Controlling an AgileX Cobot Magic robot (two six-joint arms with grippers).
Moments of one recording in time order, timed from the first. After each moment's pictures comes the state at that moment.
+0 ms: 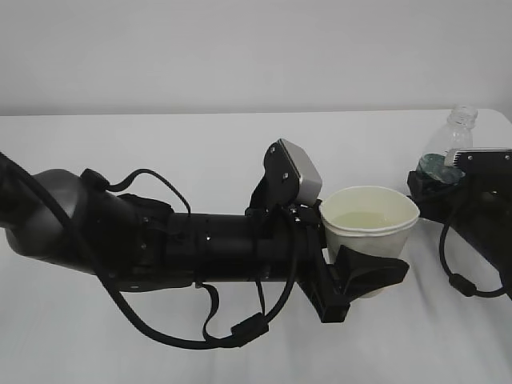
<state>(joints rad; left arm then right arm) -0.81 2.06 -0.98 0.81 -0.95 -0.59 0.03 2.18 -0.69 -0.04 -1.14 0.03</state>
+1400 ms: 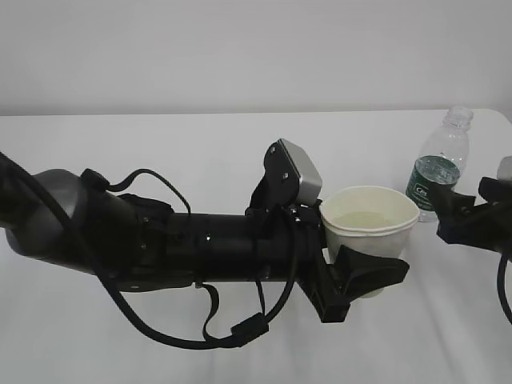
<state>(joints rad) -0.81 2.06 -0.98 0.81 -0.95 -0.59 0.03 1.81 -0.34 -0.12 -1.14 0.03</state>
